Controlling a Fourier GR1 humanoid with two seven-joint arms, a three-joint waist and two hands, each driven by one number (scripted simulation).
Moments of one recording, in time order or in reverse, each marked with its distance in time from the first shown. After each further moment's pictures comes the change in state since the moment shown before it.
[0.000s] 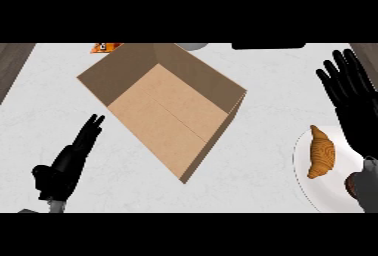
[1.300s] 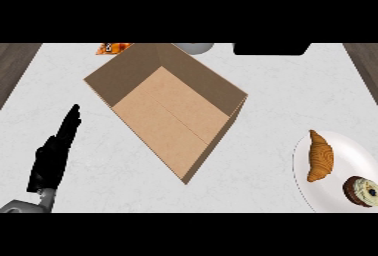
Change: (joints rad) left arm -0.044 0.021 0.067 0.025 -0.139 0.117 0.120; right arm 0.188 -0.519 -0.141 0.537 0.510 0.471 -0.752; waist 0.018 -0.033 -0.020
